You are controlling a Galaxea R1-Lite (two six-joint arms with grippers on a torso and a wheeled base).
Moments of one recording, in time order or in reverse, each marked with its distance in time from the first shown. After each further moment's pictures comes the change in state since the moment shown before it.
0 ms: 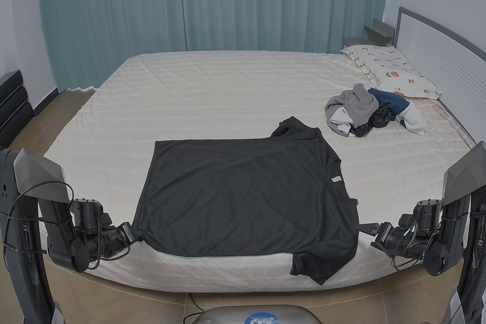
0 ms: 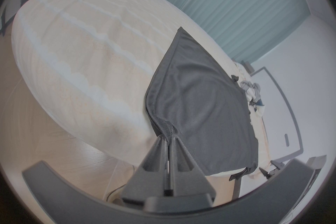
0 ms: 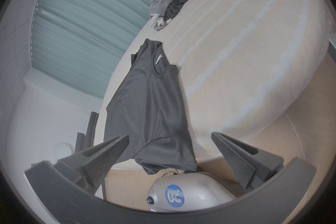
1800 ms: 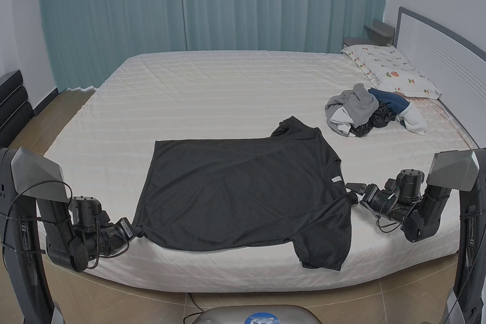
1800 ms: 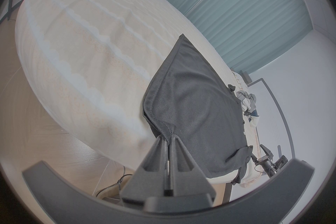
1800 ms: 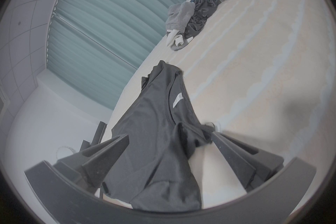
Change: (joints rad) left arm -0.001 -0.017 0.007 -0.032 -0.004 -0.094; right arm -0.024 0.134 -0.569 0.215 0.006 0.015
